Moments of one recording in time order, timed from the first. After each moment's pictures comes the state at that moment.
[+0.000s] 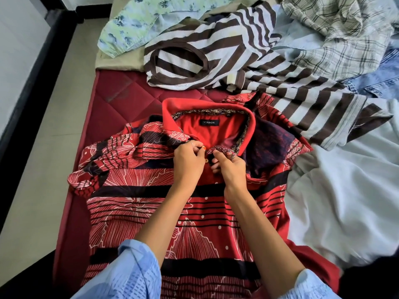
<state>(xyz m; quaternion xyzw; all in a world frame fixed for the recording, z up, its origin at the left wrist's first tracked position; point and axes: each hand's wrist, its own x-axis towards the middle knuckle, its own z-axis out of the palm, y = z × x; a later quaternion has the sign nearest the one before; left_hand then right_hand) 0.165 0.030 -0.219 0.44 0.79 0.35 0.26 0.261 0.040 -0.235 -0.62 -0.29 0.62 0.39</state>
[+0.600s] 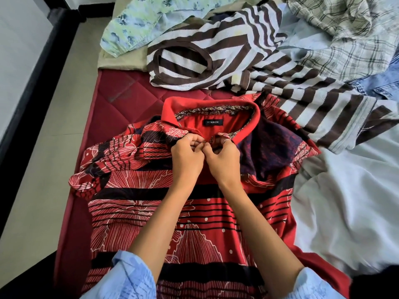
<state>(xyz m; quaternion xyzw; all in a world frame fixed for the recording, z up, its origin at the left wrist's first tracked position) 0.155 0.036 -0.206 0.39 0.77 0.42 0.29 0.234 0.054 -0.217 -0.65 -0.55 0.41 0.32</state>
